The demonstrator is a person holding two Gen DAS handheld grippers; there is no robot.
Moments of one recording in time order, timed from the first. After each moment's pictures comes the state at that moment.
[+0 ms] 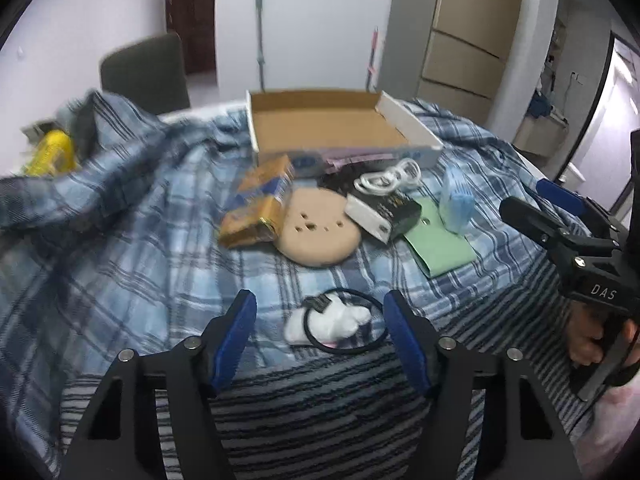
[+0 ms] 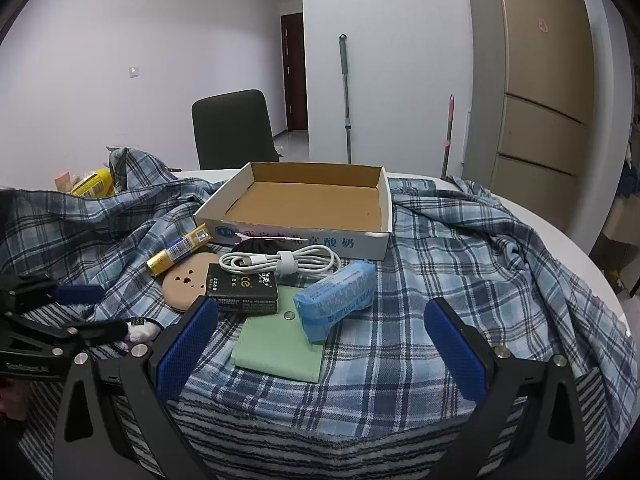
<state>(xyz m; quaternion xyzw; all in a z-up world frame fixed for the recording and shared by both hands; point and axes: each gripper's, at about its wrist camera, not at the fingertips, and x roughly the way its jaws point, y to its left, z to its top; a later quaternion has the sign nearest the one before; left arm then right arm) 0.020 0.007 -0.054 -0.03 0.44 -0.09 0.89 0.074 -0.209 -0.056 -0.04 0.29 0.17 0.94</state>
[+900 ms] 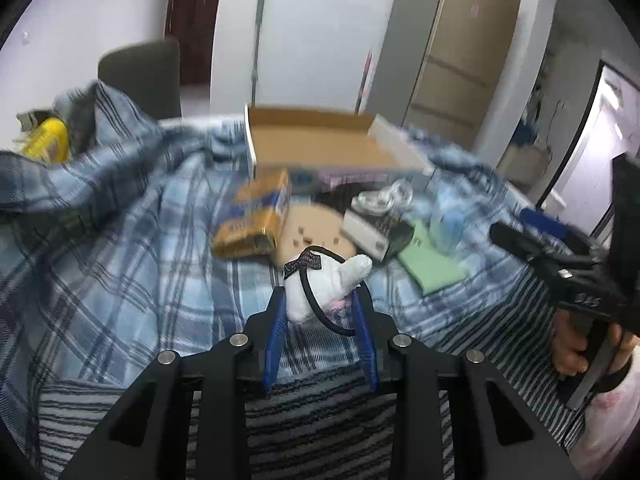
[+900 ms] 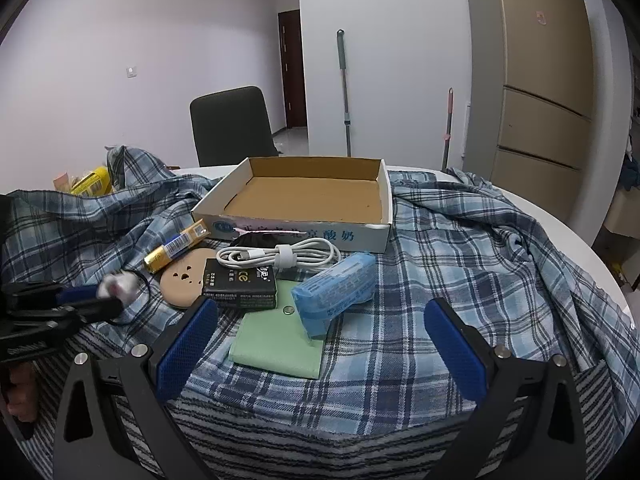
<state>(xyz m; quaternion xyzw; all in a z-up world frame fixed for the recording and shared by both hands) 0.009 0.023 -0.052 -0.06 0.37 -0.11 0.92 0.077 -0.210 -0.061 -0.04 0.30 0.17 0.94</state>
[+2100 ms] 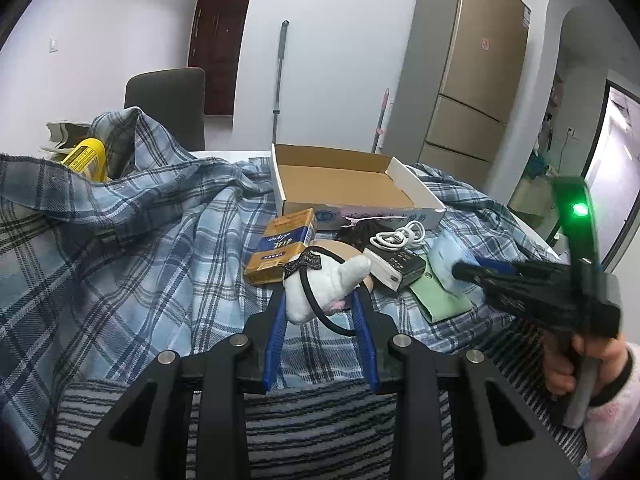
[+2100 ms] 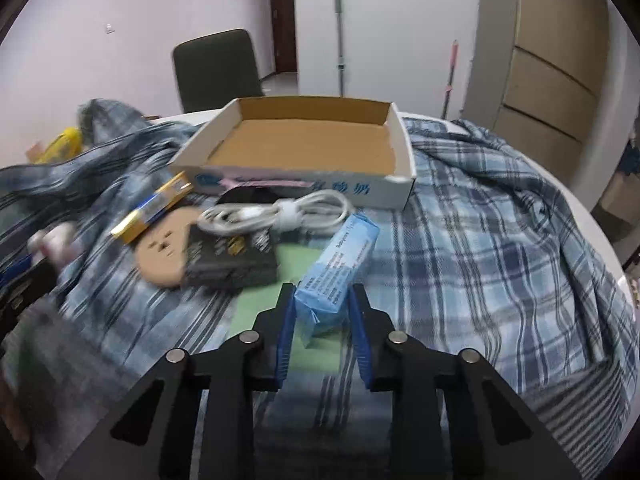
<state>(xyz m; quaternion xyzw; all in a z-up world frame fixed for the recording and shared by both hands) -0.006 0.035 -0.040 -0.07 0.32 -0.07 0.94 0.103 -0.179 -0.084 -0.07 0.40 0.15 0.90</state>
